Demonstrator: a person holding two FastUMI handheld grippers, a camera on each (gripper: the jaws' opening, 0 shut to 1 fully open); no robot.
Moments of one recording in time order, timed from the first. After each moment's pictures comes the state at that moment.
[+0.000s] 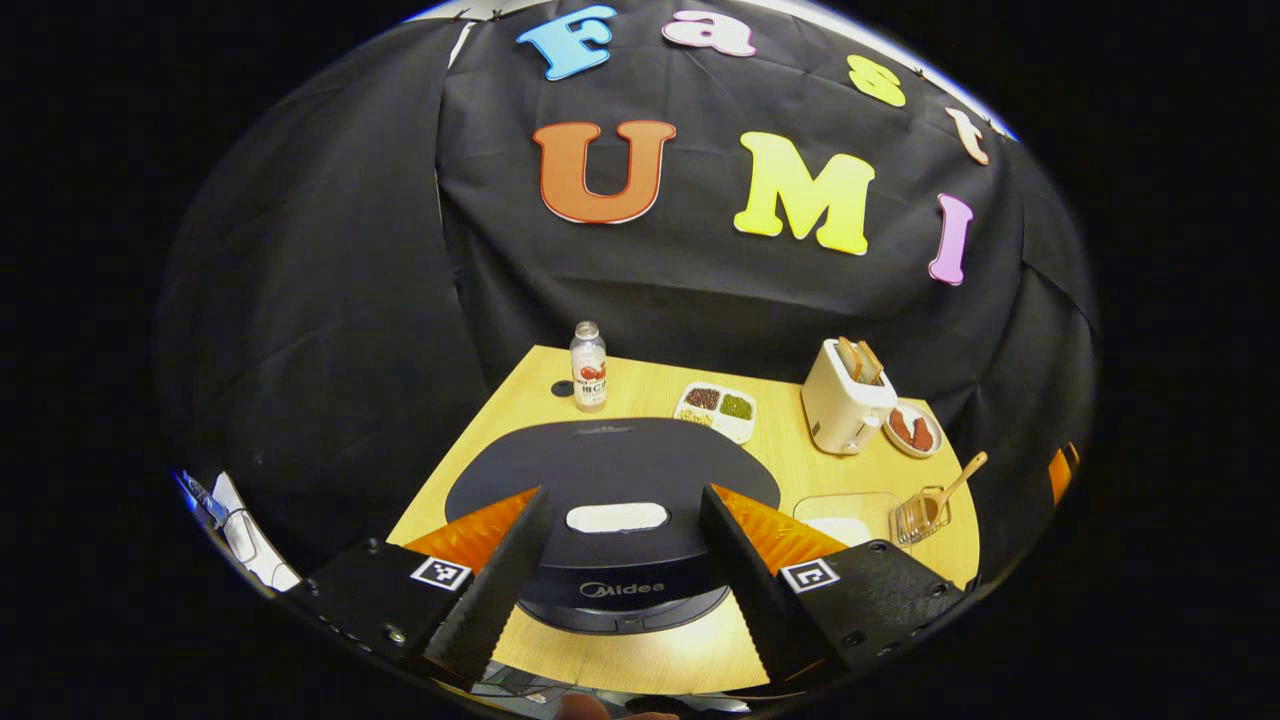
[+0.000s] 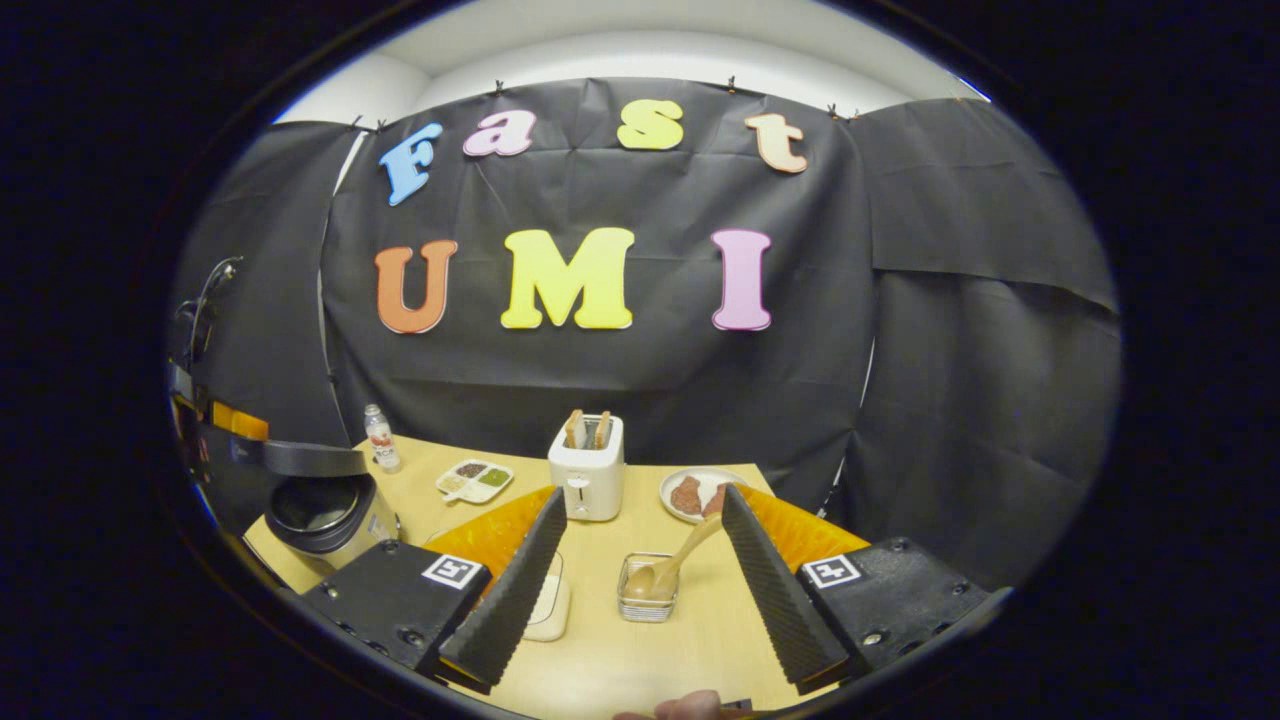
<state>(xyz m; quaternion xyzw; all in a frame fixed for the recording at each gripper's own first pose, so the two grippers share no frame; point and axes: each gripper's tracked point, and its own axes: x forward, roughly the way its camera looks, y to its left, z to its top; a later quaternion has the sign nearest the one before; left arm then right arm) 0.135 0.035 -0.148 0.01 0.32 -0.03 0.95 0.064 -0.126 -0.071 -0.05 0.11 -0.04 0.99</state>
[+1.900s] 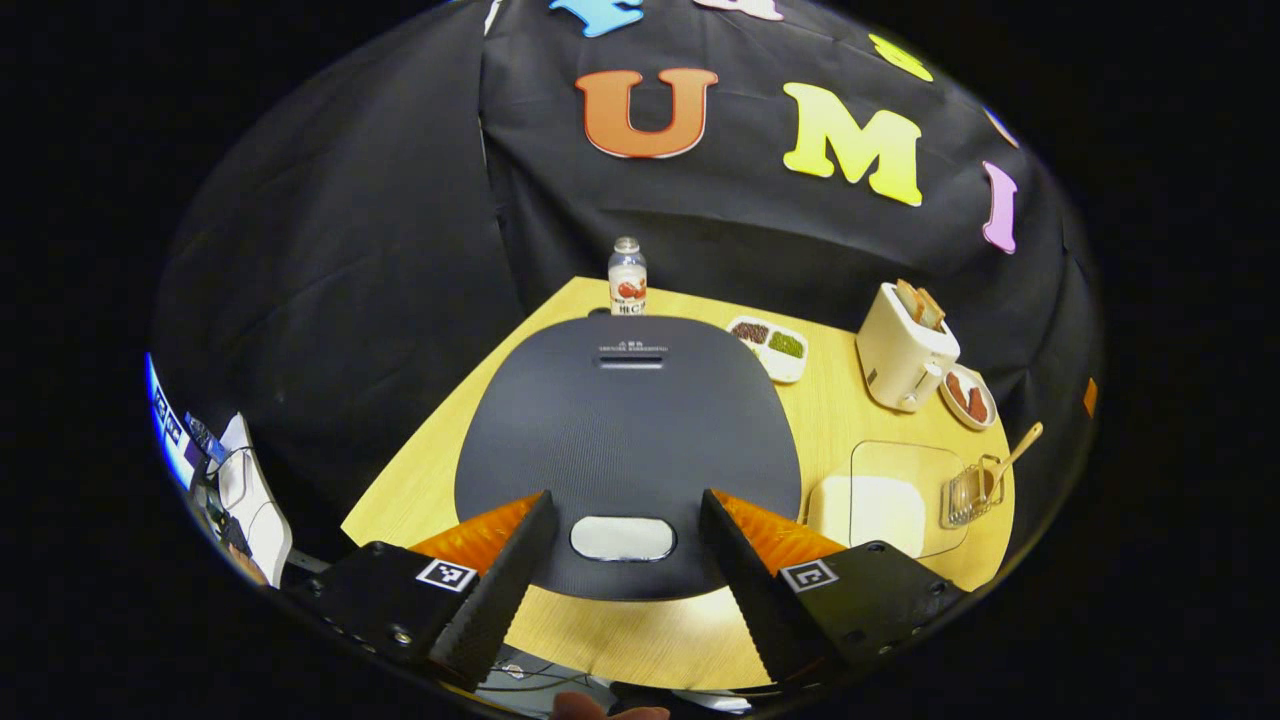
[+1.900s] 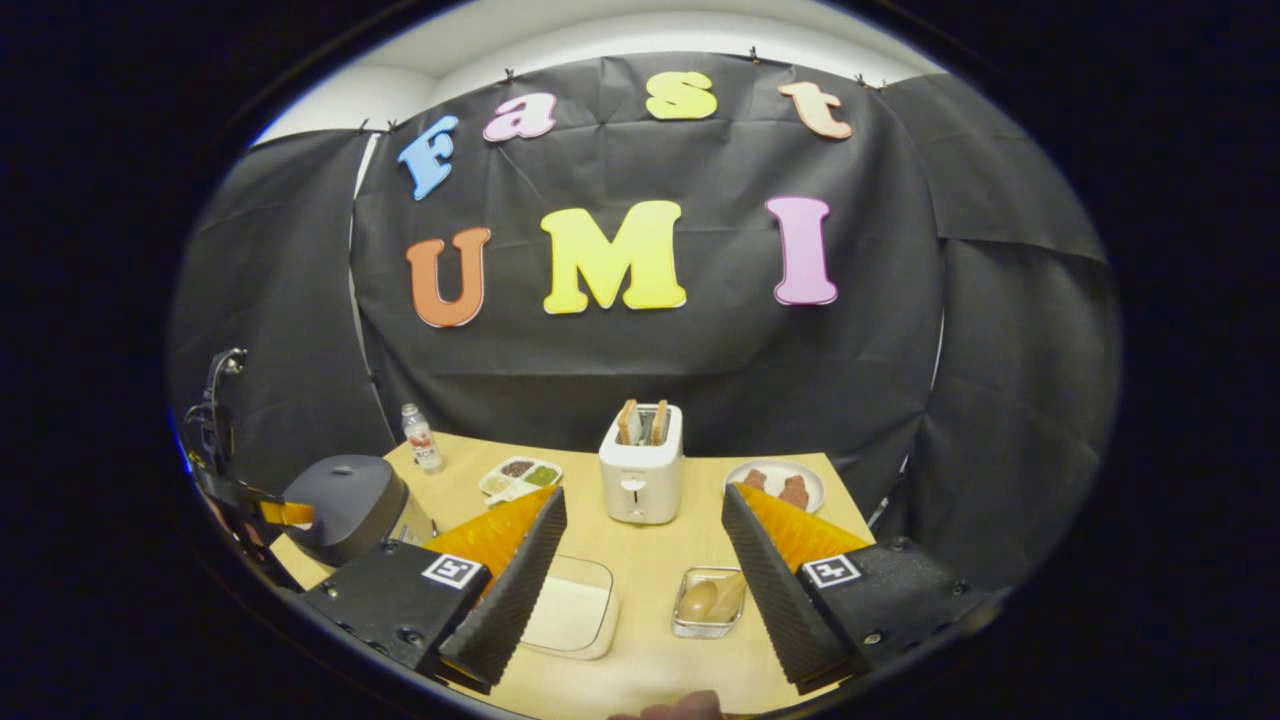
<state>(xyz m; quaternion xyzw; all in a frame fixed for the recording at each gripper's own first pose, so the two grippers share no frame) 0.121 0.035 -0.211 0.01 0.33 0.05 0.94 0.138 -0.101 -0.085 -0.01 0.14 0.04 0.99</state>
